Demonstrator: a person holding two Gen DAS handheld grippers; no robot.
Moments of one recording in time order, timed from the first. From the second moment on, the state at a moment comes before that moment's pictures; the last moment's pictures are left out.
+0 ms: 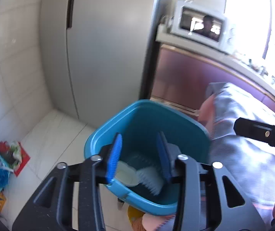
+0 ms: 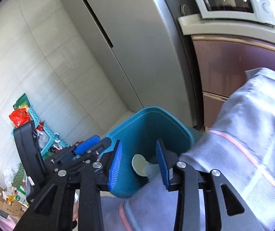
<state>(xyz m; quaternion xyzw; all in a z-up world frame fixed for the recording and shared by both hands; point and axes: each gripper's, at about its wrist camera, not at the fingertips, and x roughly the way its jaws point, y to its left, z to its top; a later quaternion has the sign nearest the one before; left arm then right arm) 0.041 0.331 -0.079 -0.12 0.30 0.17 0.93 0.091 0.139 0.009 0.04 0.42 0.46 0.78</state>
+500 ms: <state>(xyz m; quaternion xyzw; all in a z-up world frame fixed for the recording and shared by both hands) 0.038 0.159 -0.042 -0.05 0.28 -0.11 0.95 0.031 -0.079 0.039 0.08 0.34 0.31 0.89</state>
